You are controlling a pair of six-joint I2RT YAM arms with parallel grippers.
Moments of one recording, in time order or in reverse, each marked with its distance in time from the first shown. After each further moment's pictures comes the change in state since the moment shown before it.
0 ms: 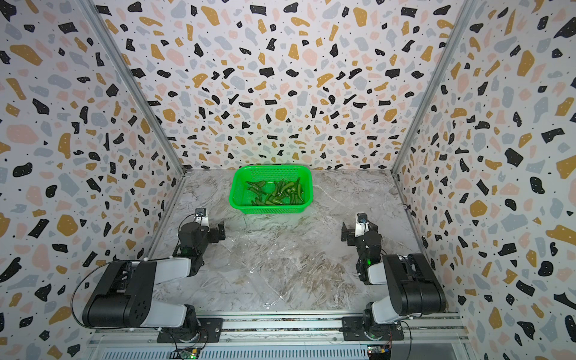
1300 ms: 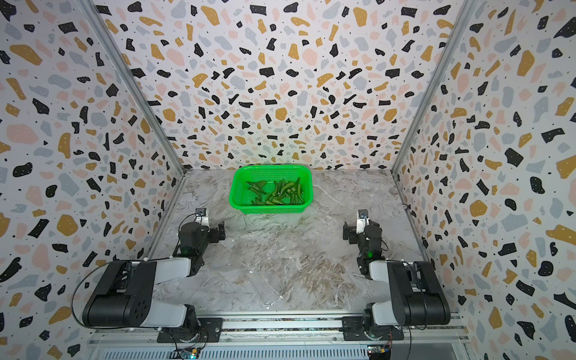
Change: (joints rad) left arm 0.000 0.000 0.000 0.000 0.000 0.002; right arm -0.023 -0.059 0.082 -0.233 0.021 0.005
